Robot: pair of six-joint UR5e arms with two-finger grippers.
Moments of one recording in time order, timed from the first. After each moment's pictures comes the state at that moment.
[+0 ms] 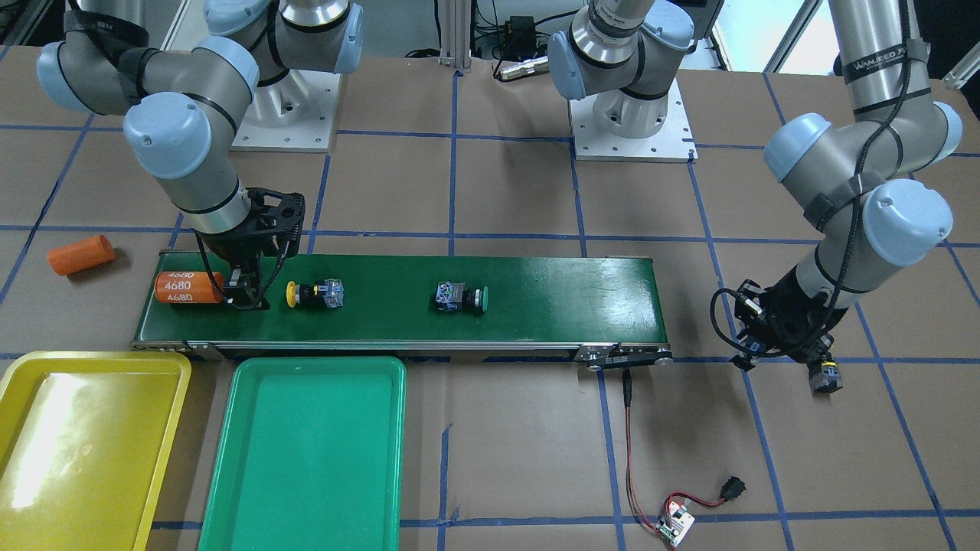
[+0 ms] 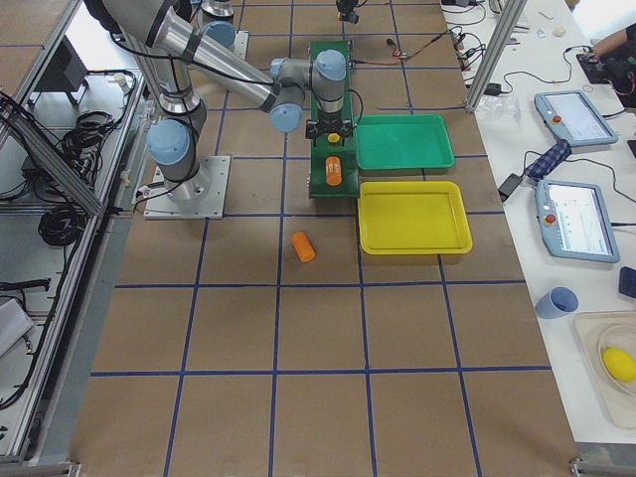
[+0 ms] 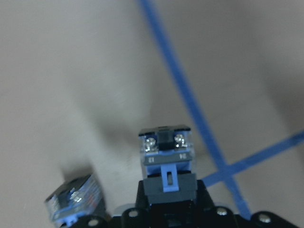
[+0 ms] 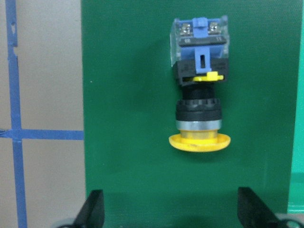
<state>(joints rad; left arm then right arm) -1.22 -1.84 -1.85 -1.03 1.57 1.17 1.48 -1.48 2.12 -2.23 -1.53 -1.68</state>
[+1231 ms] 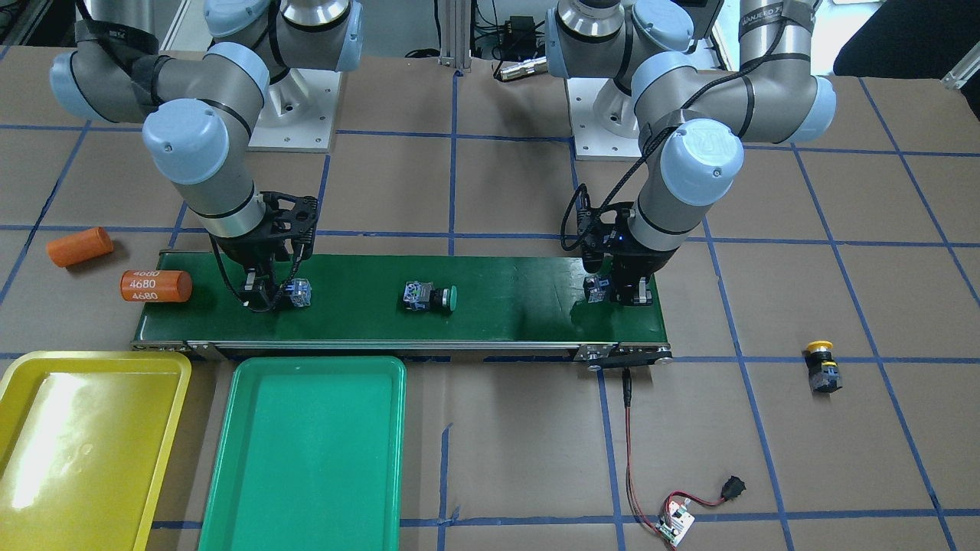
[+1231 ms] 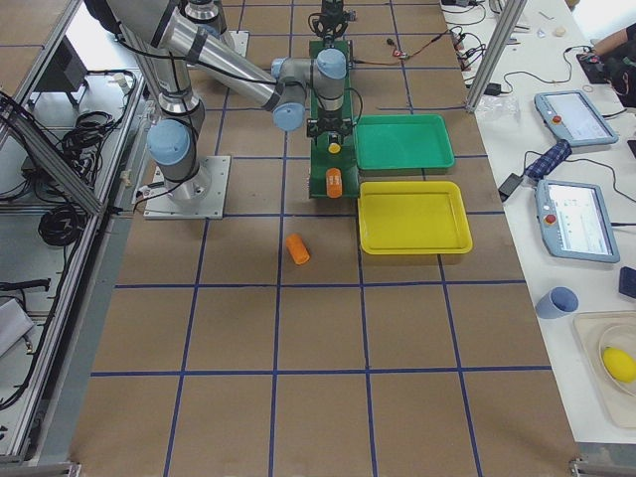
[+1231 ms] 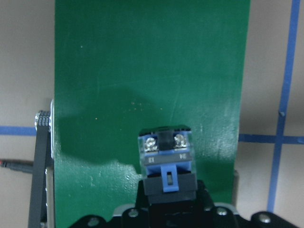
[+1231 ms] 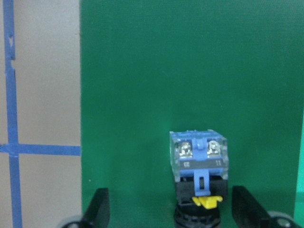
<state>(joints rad) -1.54 -1.72 -2.01 -1.04 1.56 1.56 1.52 -1.46 2.12 -2.25 -1.53 -1.66</state>
